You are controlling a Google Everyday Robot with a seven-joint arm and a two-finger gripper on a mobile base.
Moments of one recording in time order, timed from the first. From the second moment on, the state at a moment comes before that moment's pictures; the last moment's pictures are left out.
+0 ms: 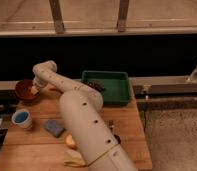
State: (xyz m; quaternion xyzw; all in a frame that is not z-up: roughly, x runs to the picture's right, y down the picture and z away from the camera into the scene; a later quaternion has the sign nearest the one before) arm -0.405 0.007 0.990 -0.31 -0.17 0.31 0.88
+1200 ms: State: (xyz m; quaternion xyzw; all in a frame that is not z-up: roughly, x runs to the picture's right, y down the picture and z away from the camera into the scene) arm -0.404 -0.009 0.971 -0.31 -0.17 0.31 0.88
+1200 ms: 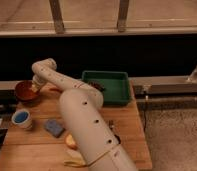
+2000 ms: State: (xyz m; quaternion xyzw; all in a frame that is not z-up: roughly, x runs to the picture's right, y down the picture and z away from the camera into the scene) arm -0.406 -0.045 0.947 -0.27 -0.17 0.30 0.90
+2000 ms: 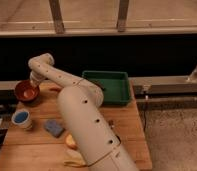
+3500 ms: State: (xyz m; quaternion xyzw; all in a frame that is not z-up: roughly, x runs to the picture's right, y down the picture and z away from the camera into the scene) arm -0.208 -0.155 0.876 -0.15 -0.14 0.48 0.85
